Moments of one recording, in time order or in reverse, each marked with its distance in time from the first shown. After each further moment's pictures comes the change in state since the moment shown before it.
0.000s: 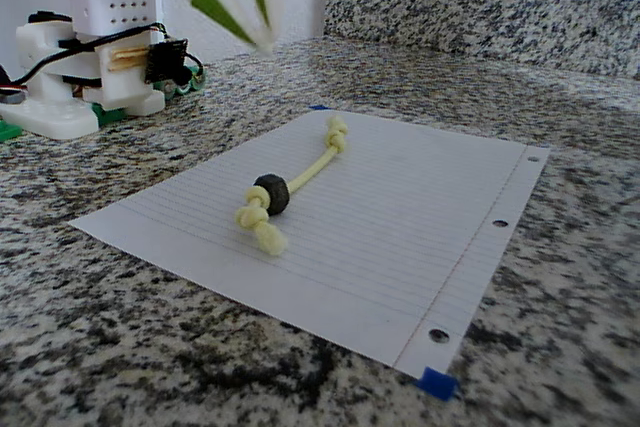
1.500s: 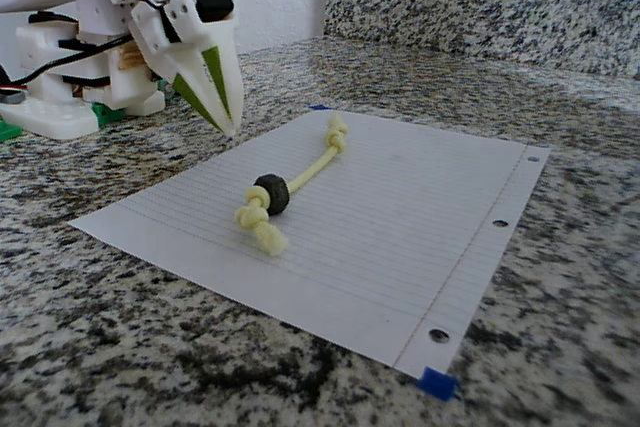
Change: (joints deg) arm -7.5 35.1 26.0 19.2 -15.3
